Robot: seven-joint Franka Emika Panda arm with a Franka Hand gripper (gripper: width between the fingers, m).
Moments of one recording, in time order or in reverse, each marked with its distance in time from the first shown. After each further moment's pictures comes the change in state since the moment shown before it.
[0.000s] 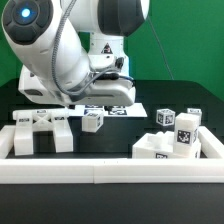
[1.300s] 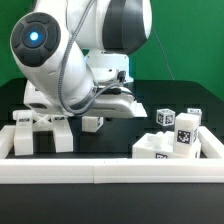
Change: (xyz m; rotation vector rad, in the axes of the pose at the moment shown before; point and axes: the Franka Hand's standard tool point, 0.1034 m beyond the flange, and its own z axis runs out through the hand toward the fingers) arm 0.012 0.000 0.024 -0.013 -0.013 0.003
